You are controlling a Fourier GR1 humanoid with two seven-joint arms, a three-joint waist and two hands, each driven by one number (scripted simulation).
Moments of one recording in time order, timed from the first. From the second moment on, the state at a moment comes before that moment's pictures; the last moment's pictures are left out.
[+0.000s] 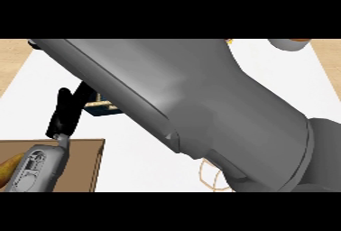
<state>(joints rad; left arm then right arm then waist) -0.29 0.29 -0.06 -1.32 -0.02 0.07 0.22 -1.93 0.00 0.68 -0.45 0.29 -0.09 1.09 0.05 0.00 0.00</state>
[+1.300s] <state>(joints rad) -0.24 0.28 -0.03 -1.34 -0.03 0.06 0.20 -1.53 0.00 0.68 -0.60 0.30 -0.49 0.99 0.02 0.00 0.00</state>
